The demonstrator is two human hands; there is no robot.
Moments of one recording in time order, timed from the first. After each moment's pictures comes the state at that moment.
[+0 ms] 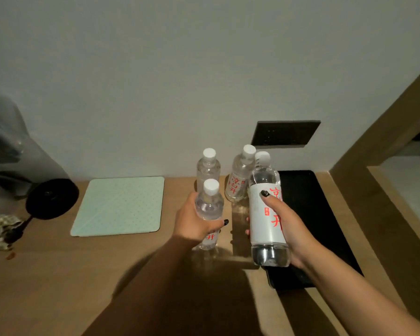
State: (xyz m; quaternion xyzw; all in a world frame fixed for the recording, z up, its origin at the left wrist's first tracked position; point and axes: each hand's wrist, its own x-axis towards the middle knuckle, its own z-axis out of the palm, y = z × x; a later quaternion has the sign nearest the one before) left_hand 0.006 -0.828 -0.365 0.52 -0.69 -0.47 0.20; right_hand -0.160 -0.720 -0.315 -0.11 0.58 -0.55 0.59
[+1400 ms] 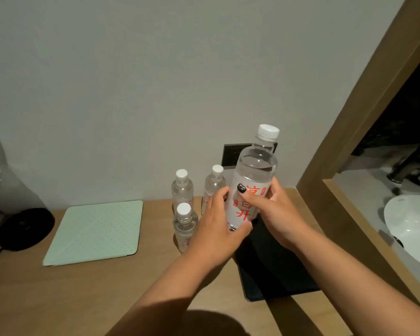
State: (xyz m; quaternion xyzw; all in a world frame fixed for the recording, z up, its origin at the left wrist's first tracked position) left_hand -0.051 -0.756 -0.275 0.32 -0.79 -0.45 0.27; right_hand -0.179 -0.702 -0.235 -0.37 0.57 -0.61 0.40
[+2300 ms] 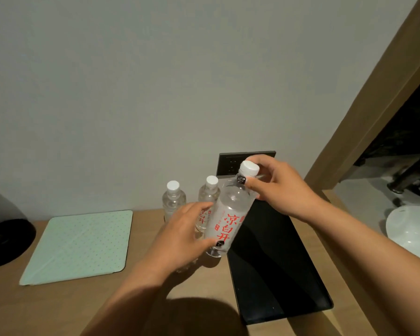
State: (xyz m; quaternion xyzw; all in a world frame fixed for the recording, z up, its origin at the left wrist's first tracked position) left_hand -0.034 -0.814 -0.283 0.35 -0.87 -0.31 0.17; right_hand -0.228 -0.743 -0.191 -0.53 0.72 -0.39 0.22
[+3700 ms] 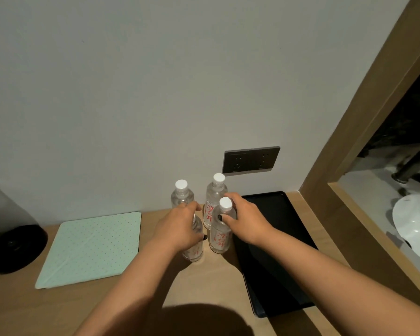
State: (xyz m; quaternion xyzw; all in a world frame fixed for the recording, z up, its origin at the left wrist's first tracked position) left_hand -0.027 -0.851 -0.296 0.42 -0.88 -0.21 0.02; right_hand -0.182 -0.766 -0.292 -0.48 0.77 -0.30 0.29
